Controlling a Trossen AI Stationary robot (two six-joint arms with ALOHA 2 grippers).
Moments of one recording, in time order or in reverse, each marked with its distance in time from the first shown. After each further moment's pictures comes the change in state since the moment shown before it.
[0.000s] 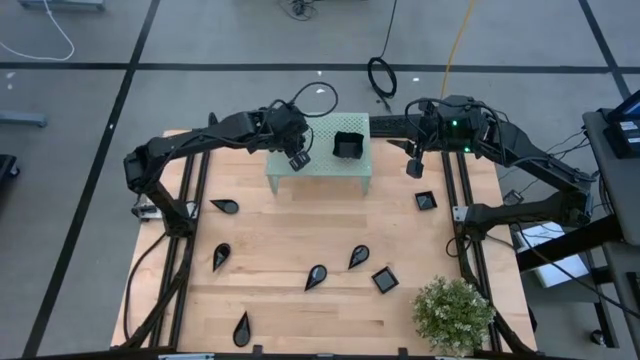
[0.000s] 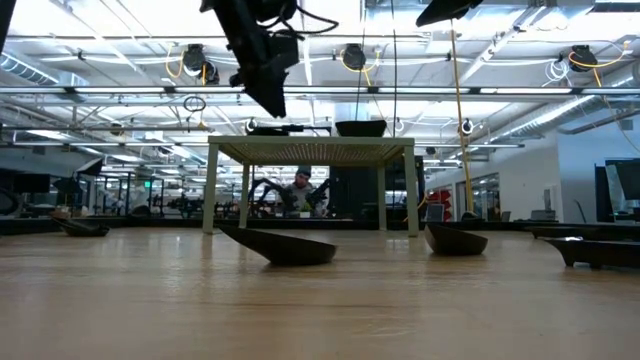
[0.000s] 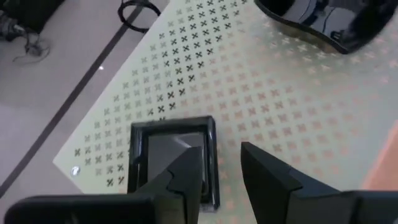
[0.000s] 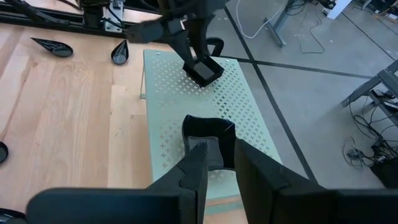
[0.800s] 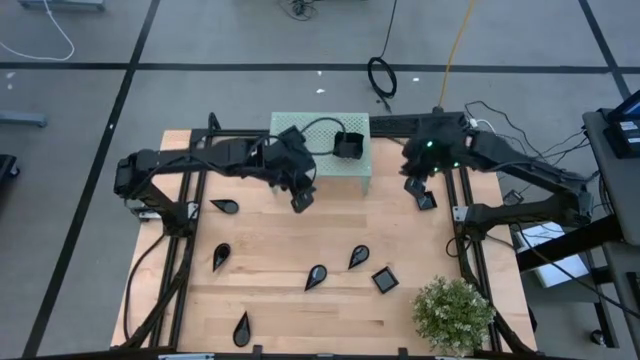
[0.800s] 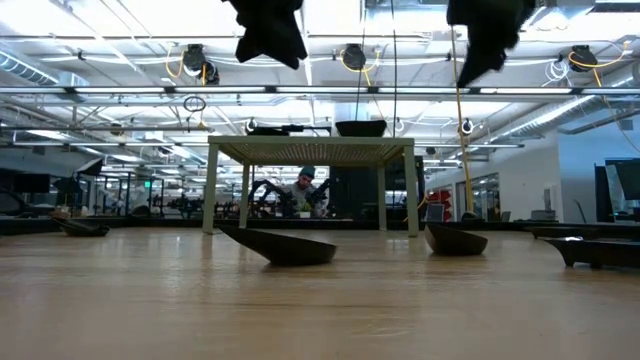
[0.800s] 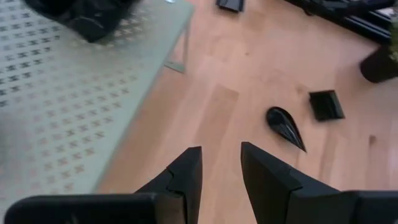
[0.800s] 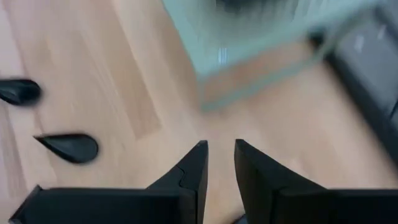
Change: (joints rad) left arm -0.272 -0.074 0.000 -0.001 0.270 -0.260; right arm 0.000 -0.005 -0.191 -0.277 0.004 0.369
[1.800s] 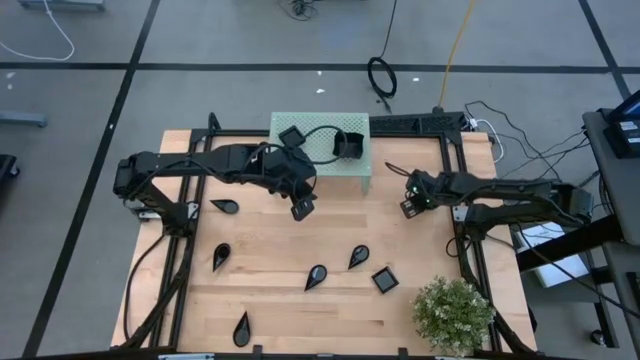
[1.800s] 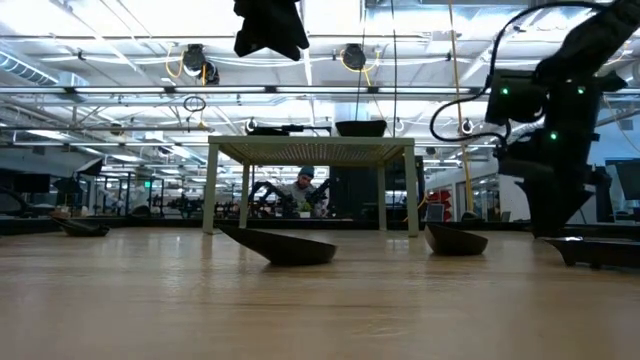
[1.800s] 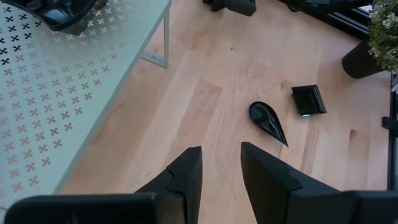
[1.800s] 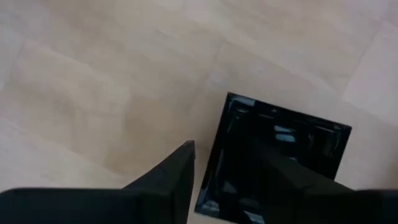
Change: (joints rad) left arm -0.055 0.000 0.000 0.001 -0.001 -0.051; right arm 0.000 0.000 -0.738 0.370 0.187 0.653
